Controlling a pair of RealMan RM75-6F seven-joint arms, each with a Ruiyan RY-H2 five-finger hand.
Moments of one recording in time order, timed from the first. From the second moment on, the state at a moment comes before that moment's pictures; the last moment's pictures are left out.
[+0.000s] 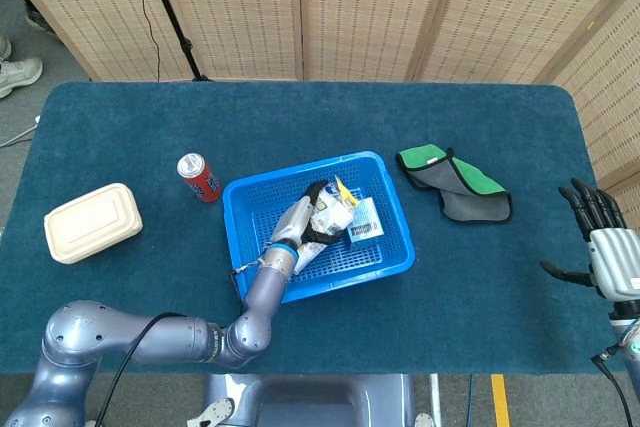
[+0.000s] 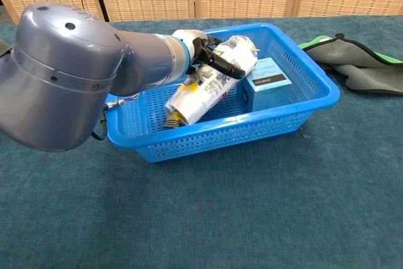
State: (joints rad) left arm -1.21 -1.88 -0.47 -1.41 0.17 1.07 0.15; right arm 0.24 -1.10 0.12 -1.38 -1.51 1.41 0.38
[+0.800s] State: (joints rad) left arm -0.98 -1.56 -0.59 -1.85 0.38 1.17 0.15; right arm 0.24 -1.10 0.11 -1.40 -1.53 1.42 0.35
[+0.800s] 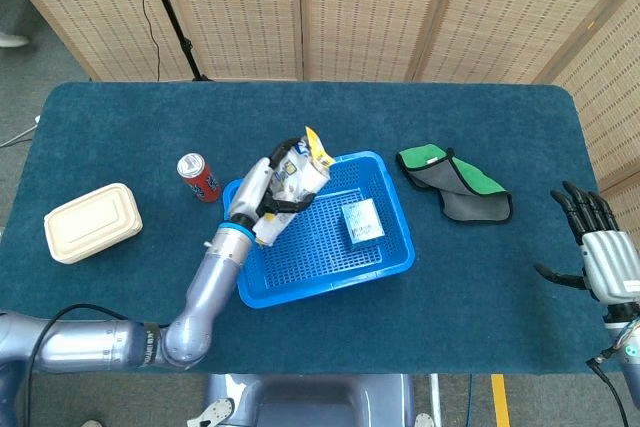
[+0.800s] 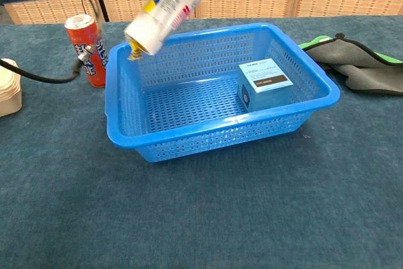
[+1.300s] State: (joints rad) left arm -0.65 -1.15 -0.47 -2.02 0.62 1.09 0.05; right arm 0.24 -1.11 0.10 -1.43 -1.56 1.44 0.32
